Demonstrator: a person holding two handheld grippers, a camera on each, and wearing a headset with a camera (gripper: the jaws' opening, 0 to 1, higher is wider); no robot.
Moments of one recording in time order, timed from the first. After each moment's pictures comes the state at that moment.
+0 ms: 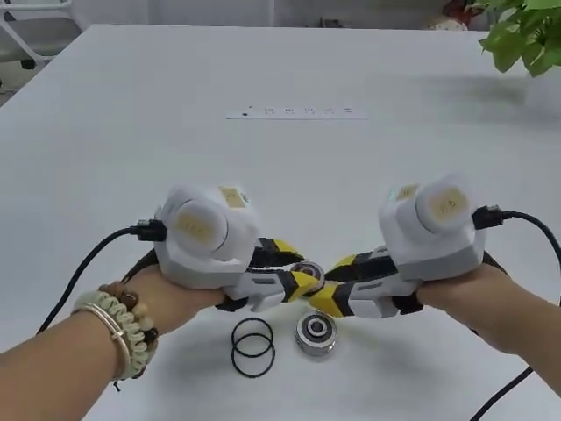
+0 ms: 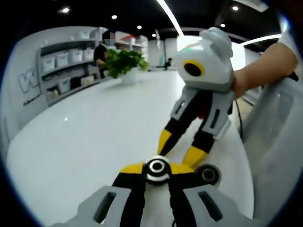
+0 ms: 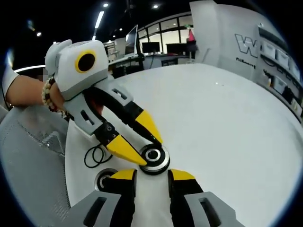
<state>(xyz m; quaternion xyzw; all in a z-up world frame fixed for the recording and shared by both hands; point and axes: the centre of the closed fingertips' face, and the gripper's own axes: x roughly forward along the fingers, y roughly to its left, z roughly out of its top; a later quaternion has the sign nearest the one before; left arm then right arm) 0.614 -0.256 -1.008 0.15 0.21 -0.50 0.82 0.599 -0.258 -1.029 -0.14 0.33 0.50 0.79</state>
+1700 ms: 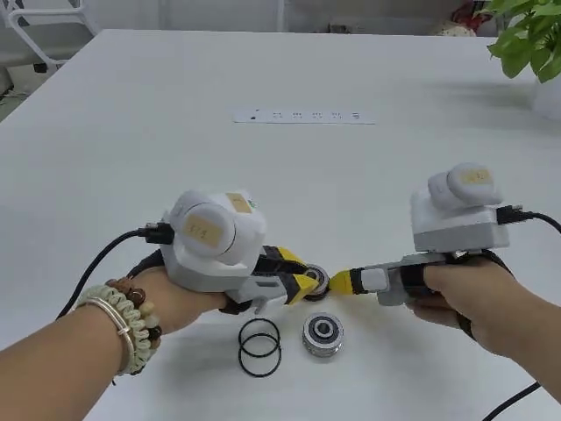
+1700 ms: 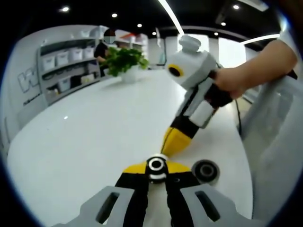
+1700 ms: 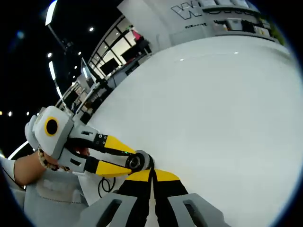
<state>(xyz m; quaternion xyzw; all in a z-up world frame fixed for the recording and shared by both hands) 0.609 -0.250 -1.007 0.15 0.21 -0.50 0.82 0.612 -0.269 -1.024 0.15 0.43 0.38 0.80</state>
